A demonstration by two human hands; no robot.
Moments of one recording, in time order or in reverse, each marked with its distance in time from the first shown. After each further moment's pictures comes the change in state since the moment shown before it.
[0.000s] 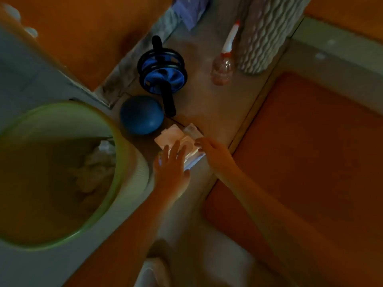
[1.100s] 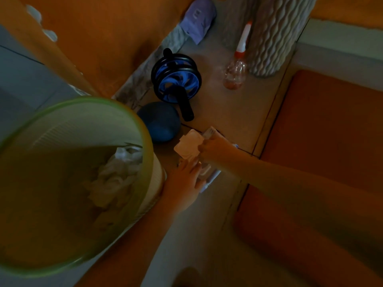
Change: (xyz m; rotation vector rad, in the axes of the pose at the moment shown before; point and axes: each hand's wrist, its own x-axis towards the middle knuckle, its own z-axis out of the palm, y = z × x) left_hand 0.031 -0.077 0.047 0.073 0.072 0.402; right_hand 0.090 0.038 0.059 -1.271 -1.035 -0.802
